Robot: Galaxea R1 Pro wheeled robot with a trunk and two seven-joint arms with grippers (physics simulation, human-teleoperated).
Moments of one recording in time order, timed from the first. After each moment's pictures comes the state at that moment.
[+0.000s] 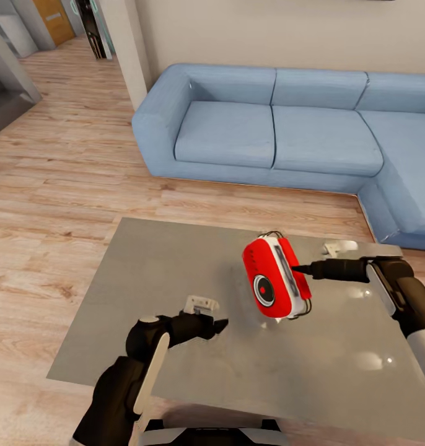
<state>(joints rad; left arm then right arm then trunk) -0.42 -0.17 -0.24 -1.48 0.07 0.91 -0.28 -0.89 -0.43 0.09 -1.00 -0.17 0.79 0.86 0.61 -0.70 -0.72</state>
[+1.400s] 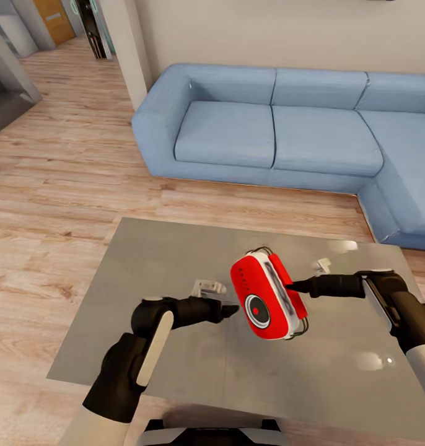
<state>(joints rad) -0.53 -0.17 -0.27 -1.45 0.21 0.97 -0.30 -0.81 -0.42 0.10 -1.01 -0.10 0.72 1.03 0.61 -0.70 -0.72</state>
